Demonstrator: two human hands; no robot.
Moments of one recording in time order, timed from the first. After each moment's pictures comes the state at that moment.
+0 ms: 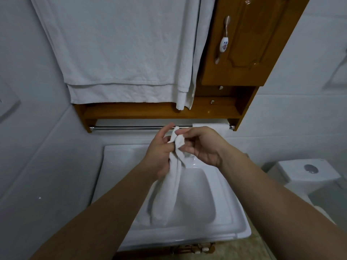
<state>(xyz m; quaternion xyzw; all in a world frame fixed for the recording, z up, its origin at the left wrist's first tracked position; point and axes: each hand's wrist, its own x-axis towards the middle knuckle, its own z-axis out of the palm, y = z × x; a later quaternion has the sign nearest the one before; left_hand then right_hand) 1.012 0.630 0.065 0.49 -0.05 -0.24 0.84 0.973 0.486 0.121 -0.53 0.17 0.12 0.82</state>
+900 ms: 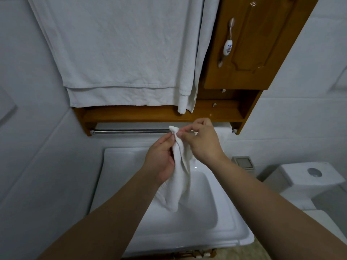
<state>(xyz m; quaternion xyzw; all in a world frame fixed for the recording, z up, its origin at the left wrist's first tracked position) 1.017 0.626 0.071 0.39 -0.02 -0.27 0.88 0.992 0.496 0.110 -0.85 0.11 -0.15 0.49</state>
